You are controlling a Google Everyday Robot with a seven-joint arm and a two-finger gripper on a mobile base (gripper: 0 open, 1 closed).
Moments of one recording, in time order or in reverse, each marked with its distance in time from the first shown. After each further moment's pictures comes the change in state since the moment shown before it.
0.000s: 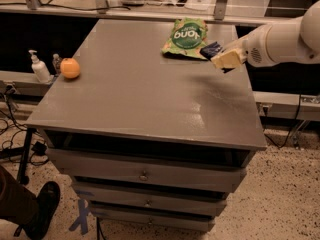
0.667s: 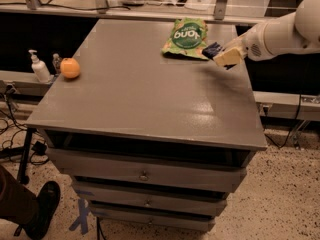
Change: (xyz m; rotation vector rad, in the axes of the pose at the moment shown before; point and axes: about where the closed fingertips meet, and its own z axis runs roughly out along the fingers) arm 0.013 -0.038 0.039 -0.059 0.035 -0.064
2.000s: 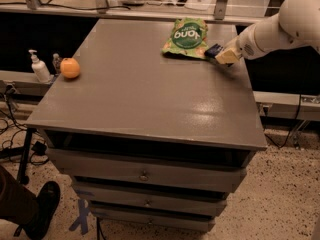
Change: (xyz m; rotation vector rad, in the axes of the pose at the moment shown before) arm 0.020 -0.026 0.048 -0.039 0.091 -0.044
